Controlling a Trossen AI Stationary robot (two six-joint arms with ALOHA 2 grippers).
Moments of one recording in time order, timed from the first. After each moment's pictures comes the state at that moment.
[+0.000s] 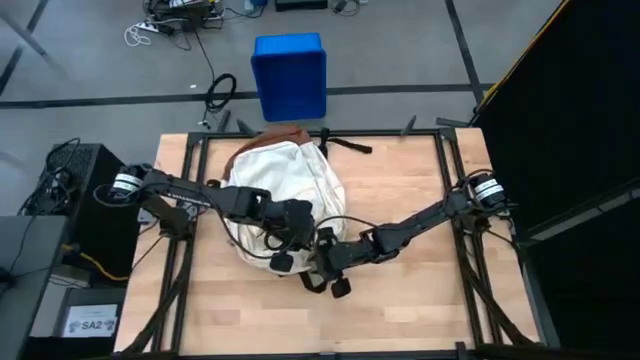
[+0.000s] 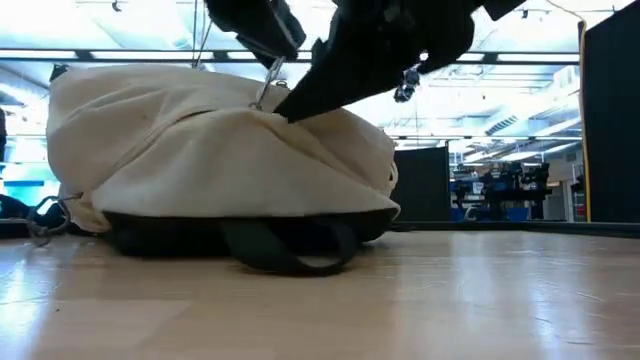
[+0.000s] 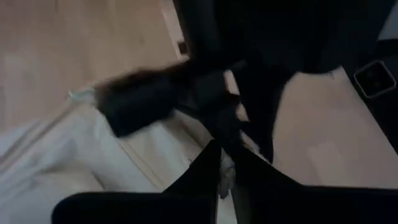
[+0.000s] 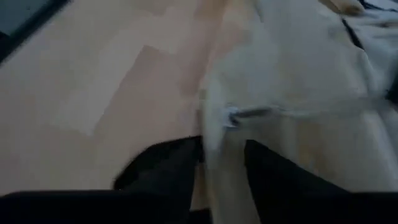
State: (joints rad) left arm -0.16 1.53 1.25 -0.57 0.12 0.09; right arm 0.33 1.87 1.21 -0.01 0.22 -0.12
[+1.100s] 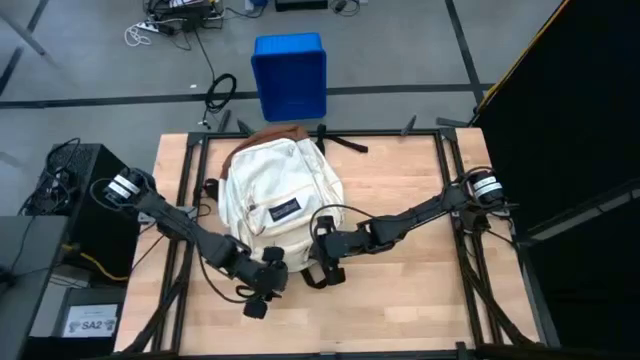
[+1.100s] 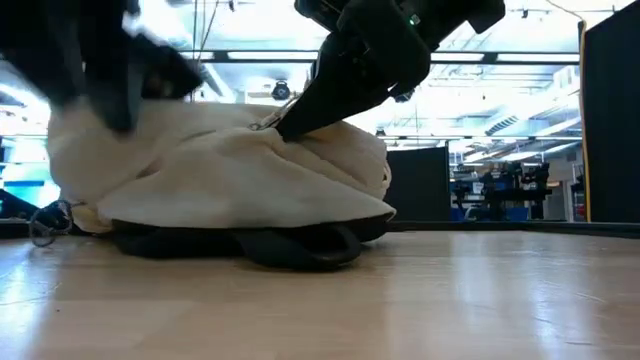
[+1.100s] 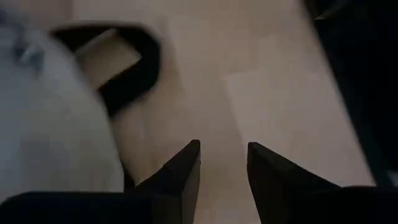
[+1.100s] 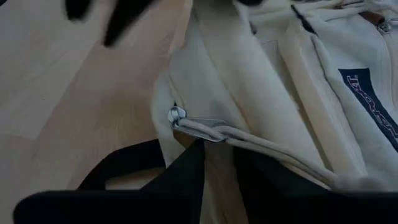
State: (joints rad) left arm -0.56 1.52 0.89 -0.29 -0.07 -0.37; right arm 0.28 1.87 1.21 -0.02 0.23 -0.10
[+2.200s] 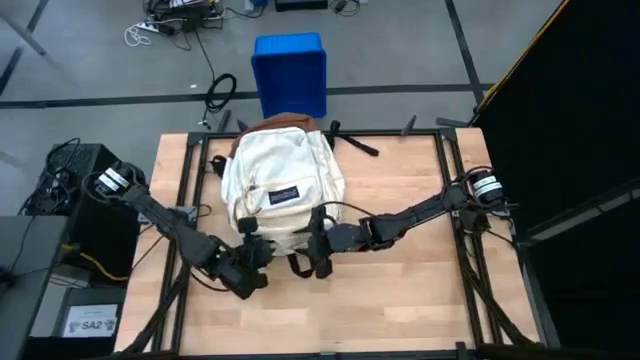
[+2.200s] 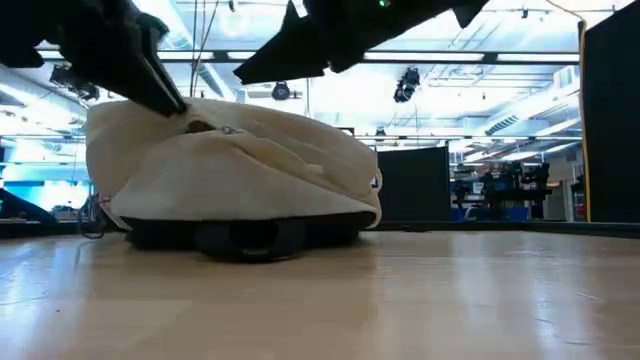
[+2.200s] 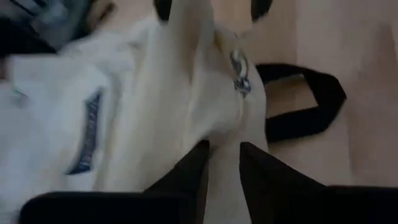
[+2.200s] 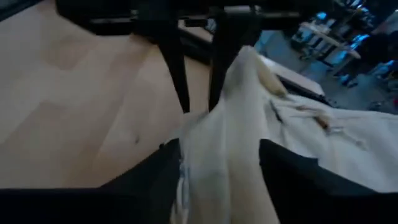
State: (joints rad) left arm -0.65 1.40 0.91 -0.66 -0.83 -0.48; right arm 0.26 1.86 1.21 0.27 0.36 -0.31
